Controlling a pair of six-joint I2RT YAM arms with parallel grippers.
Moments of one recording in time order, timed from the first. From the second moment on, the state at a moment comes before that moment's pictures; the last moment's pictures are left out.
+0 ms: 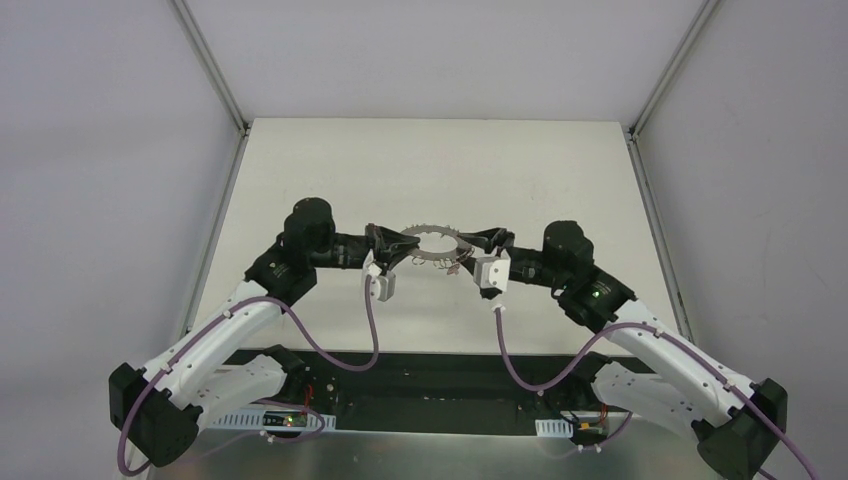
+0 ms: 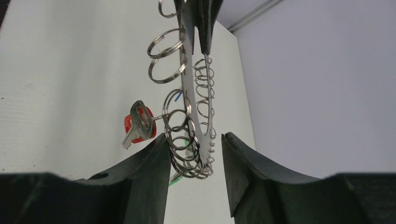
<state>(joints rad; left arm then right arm) -0.59 0.93 0.79 -0.12 0.83 1.14 0.72 0.86 0.71 -0.06 -0.56 -0.95</state>
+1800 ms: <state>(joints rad) -0.60 1.45 0.70 1.28 0.69 -0.53 0.76 1.07 1.08 -0.21 -0.14 -0.74</state>
